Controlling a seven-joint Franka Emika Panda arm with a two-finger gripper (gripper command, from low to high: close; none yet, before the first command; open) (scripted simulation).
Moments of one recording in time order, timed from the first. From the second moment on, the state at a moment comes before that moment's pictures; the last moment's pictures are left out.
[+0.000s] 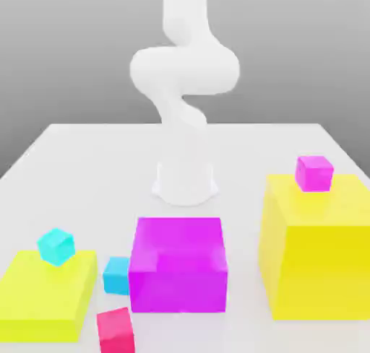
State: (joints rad) arm 0.01 -0.71 -0.03 -2.31 0.00 2.33 0.75
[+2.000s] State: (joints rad) arm -0.25 -0.18 -0.39 -2.67 -0.11 2.50 0.19
